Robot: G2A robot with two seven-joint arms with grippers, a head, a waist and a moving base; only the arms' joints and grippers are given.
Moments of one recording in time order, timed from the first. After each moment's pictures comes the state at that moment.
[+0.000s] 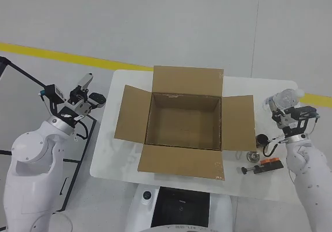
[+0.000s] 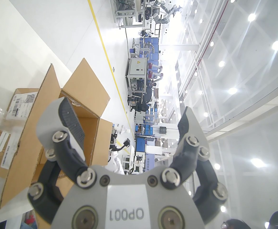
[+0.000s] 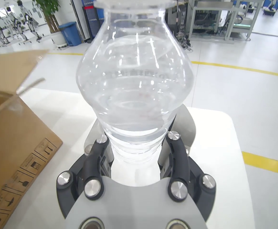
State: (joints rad) left arm 1.64 -1.14 -1.83 -1.99 -0.40 0.22 -0.53; right arm -1.33 -1.08 1.58 -1.08 -1.21 -0.50 -0.49
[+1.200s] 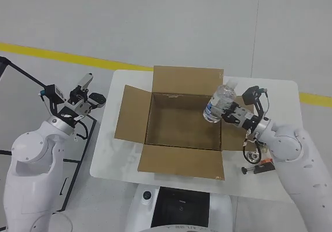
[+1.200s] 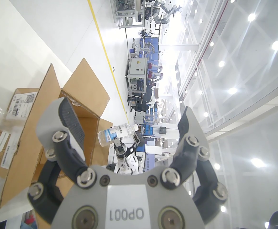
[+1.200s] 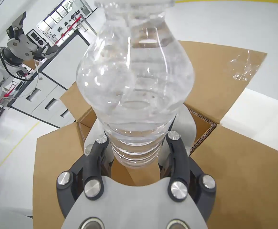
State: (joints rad) left arm 1.64 -1.14 -1.83 -1.99 -0.40 0.22 -0.53; right arm -1.31 -1.08 1.34 -1.58 -0.55 -0.62 0.50
